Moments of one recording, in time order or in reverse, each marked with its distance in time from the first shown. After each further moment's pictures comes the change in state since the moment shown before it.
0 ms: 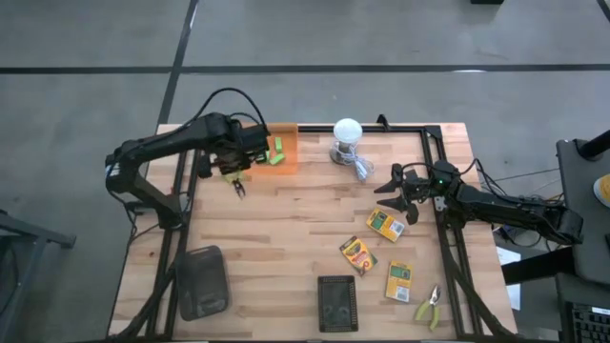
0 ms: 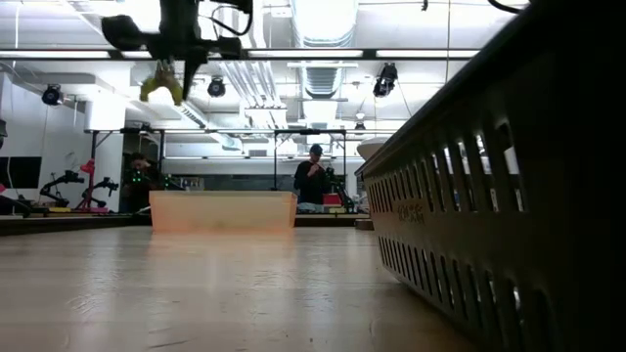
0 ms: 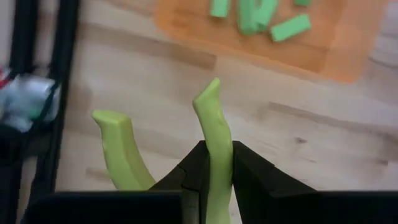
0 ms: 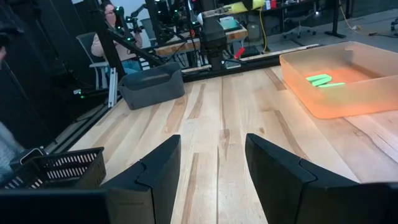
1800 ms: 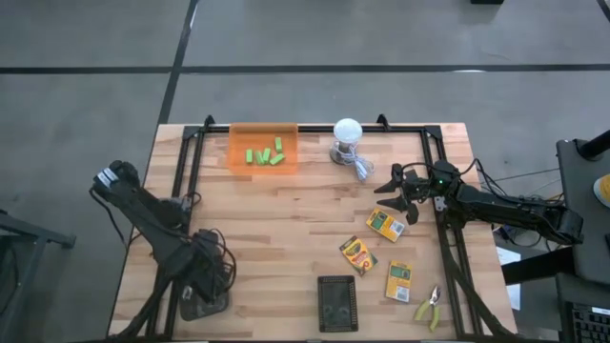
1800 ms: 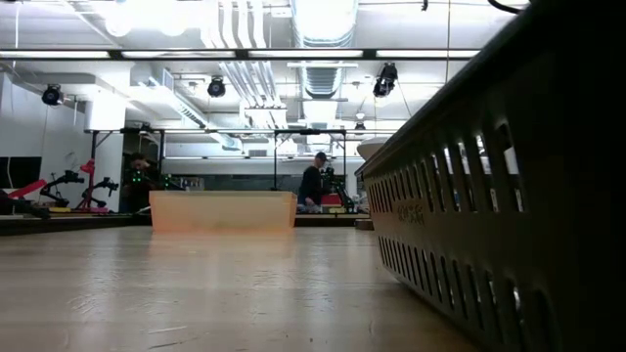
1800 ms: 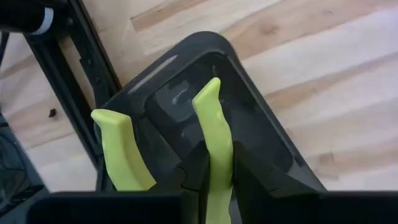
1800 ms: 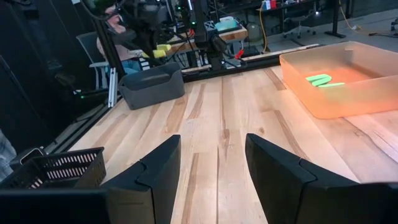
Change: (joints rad) left arm -1.085 -0.017 -0.305 0.120 0.183 -0.450; right arm 0.000 0.000 0.000 0.000 0.000 0.000
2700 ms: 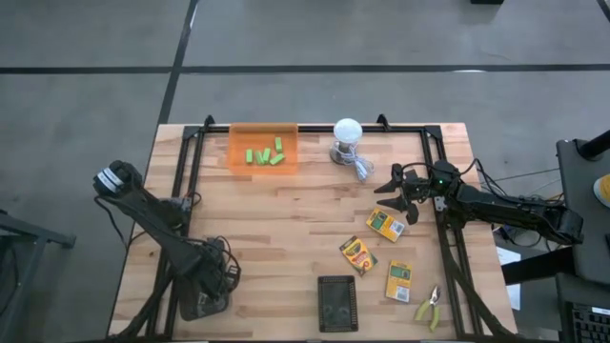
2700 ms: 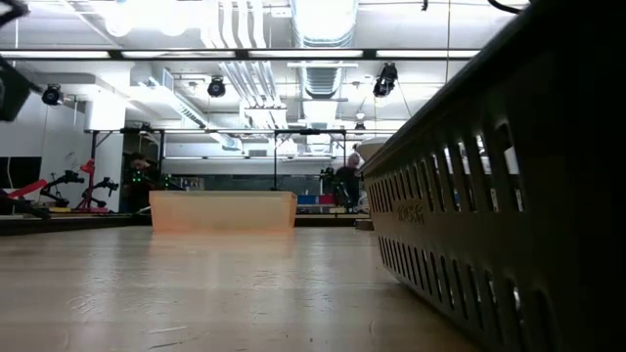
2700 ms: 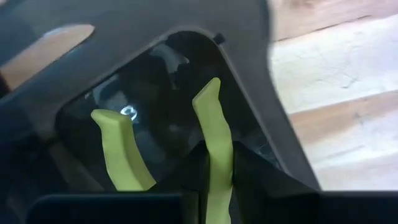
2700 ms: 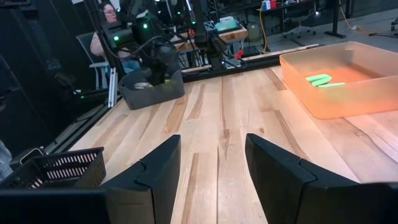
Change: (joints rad) left arm -0.014 0.000 -0.425 0.574 0.011 -0.109; right arm 0.000 0.000 0.000 0.000 0.000 0.000
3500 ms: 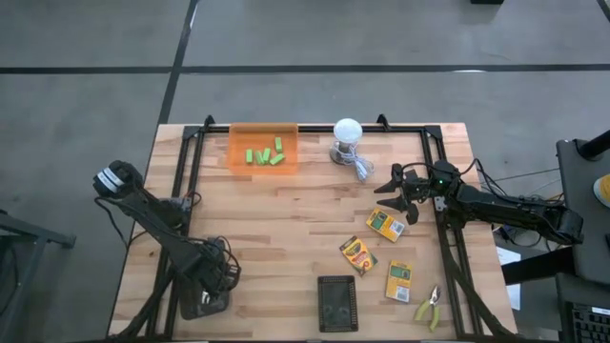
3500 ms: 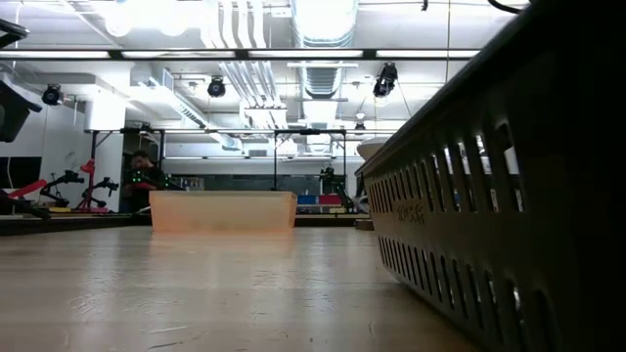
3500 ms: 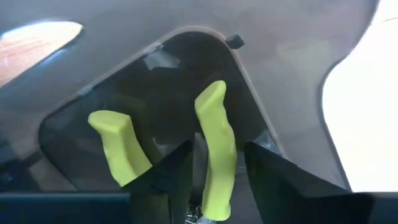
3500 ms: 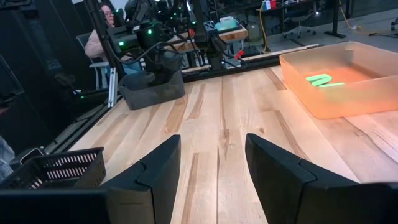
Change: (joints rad) left arm 0.000 0.000 -0.069 0.091 -0.009 0.003; right arm 0.000 0.000 0.000 0.000 0.000 0.000
